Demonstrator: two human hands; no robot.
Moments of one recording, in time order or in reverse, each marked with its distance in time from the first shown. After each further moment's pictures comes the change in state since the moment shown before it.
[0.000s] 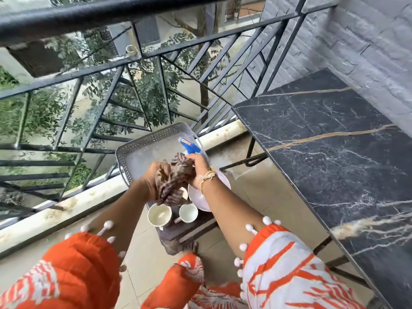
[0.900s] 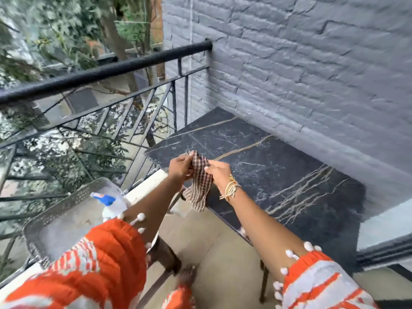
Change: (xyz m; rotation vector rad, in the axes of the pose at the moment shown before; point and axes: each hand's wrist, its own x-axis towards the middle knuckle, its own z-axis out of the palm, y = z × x) left_hand 0.099 -0.001 0.322 0.384 0.118 0.645; right_hand -0.185 -0.184 -0.241 -0.343 0.440 -0.688
